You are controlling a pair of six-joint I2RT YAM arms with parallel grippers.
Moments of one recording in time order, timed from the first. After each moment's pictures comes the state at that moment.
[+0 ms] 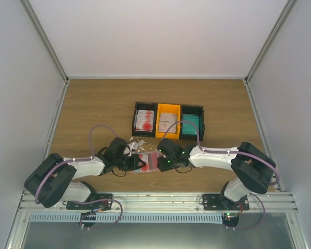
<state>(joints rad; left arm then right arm) -0.60 1.32 0.30 0.18 0.56 -0.79 1.00 1.54 0.75 -0.34 -0.06 0.67</state>
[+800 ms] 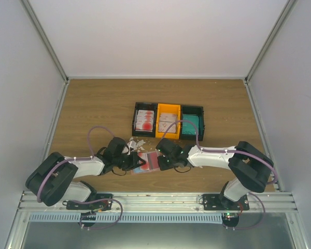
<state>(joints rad) -0.57 1.36 0.30 0.25 0.59 -0.90 1.00 1.57 0.76 -0.33 -0.03 0.69</state>
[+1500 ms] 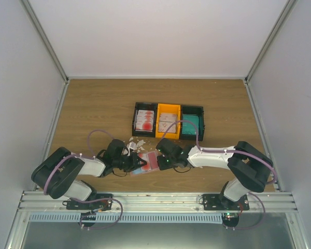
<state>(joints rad) -0.57 1.44 0.23 0.47 0.62 -1.01 1.00 1.58 0.75 -0.28 -0.04 0.70</state>
